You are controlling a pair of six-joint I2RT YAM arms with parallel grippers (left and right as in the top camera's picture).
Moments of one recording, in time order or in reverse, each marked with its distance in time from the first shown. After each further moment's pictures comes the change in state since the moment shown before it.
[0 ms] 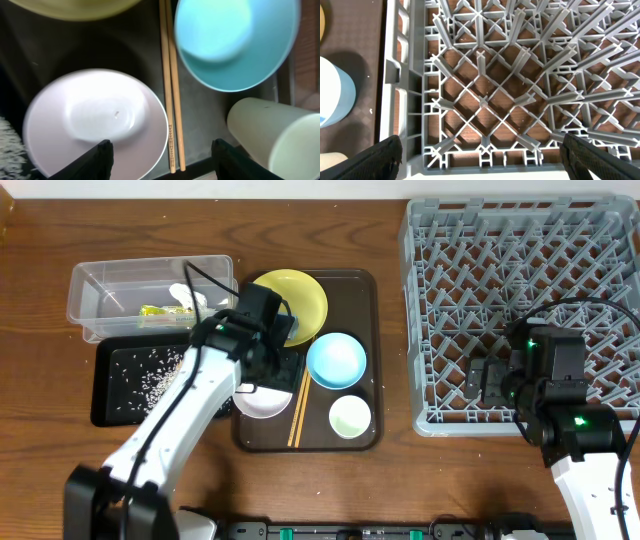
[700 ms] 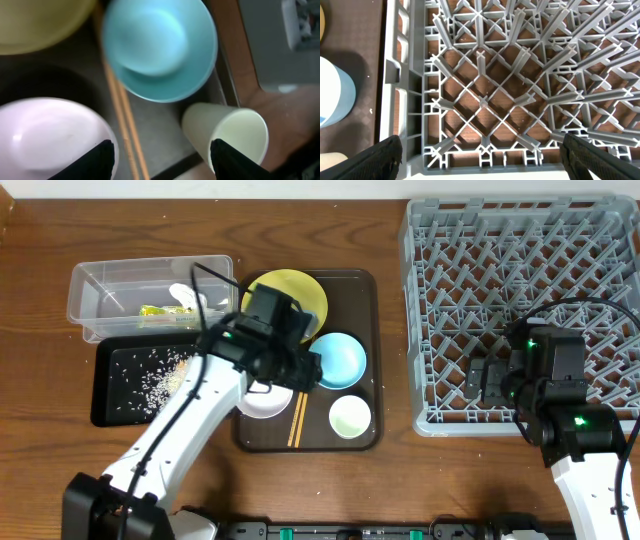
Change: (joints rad) left arm -0.078 -0.018 -0.011 0.072 0.126 -0.011; right arm 0.000 0.000 0.000 0.000 0.000 0.000
